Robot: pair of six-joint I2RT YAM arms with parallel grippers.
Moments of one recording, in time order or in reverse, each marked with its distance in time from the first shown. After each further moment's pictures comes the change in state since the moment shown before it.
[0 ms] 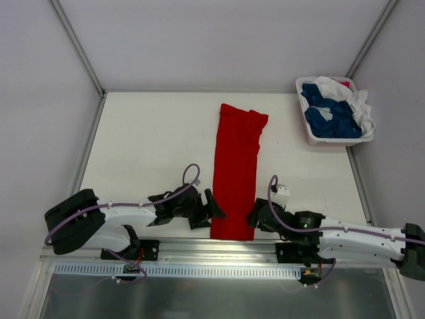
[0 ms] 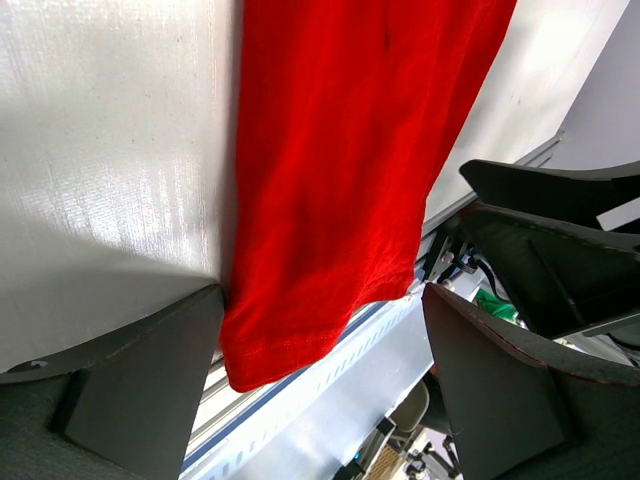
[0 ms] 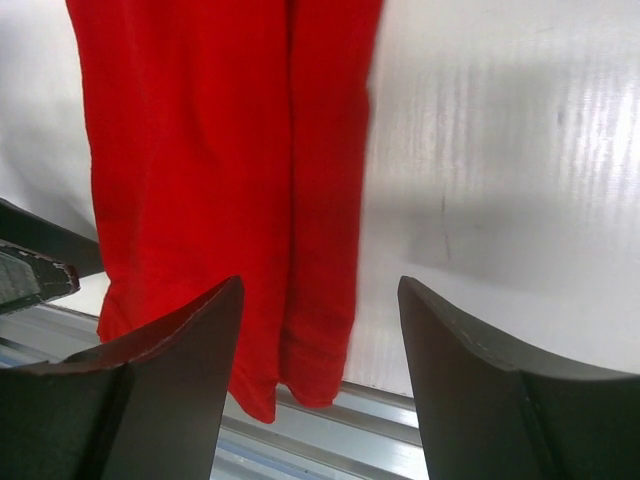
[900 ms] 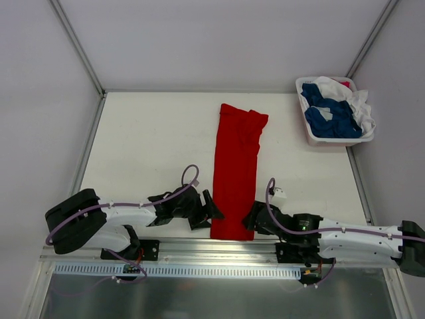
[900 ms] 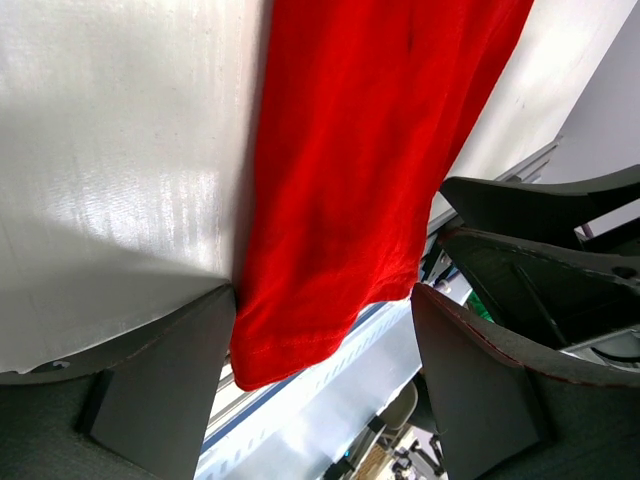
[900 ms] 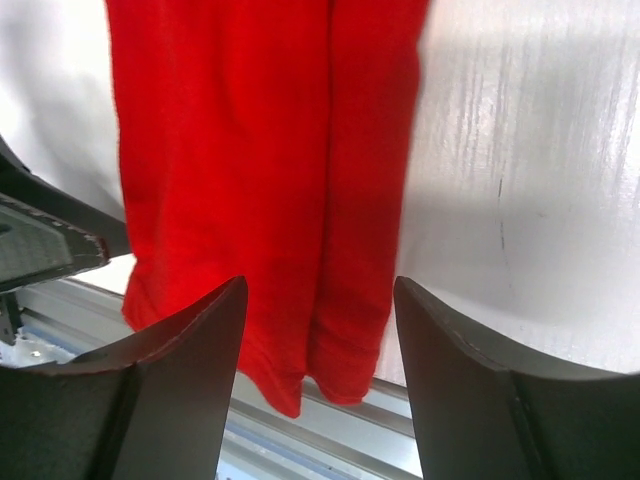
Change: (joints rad) left arm -0.001 0.004 -0.020 0.011 0.006 -0.028; right arm 0.040 0.024 -0.041 0.119 -0.044 0.031
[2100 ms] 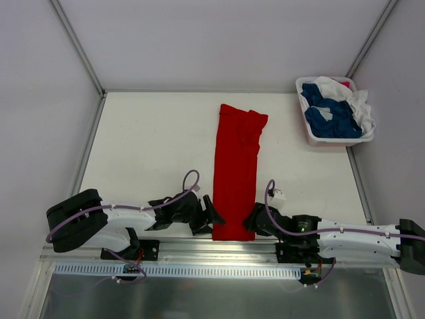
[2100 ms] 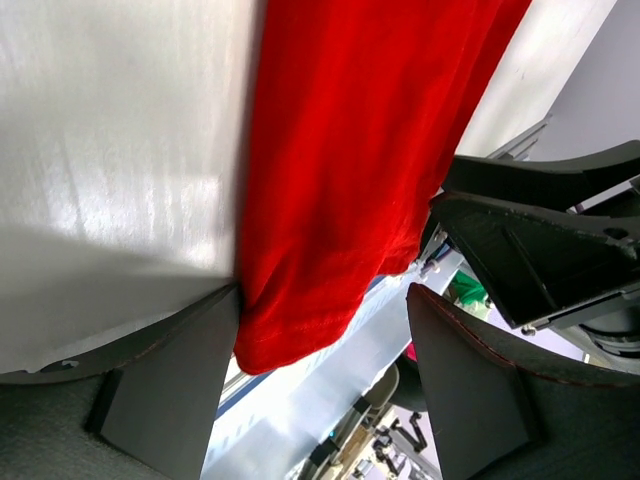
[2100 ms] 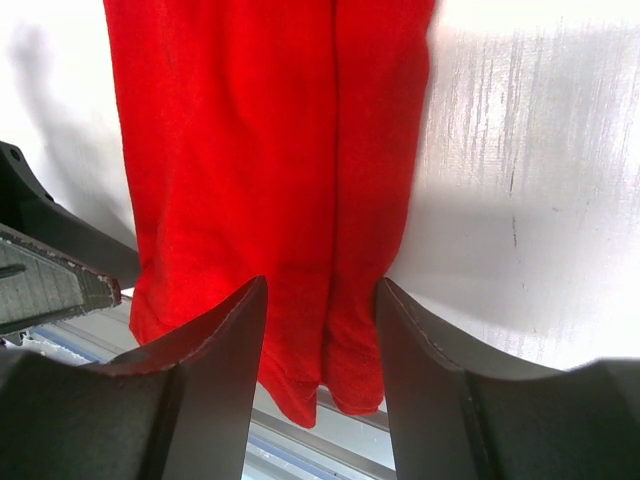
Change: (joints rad) left arm -0.060 0.020 -0.039 0.076 0.010 -0.079; right arm 0.024 0.020 -0.032 0.045 0.007 0.042
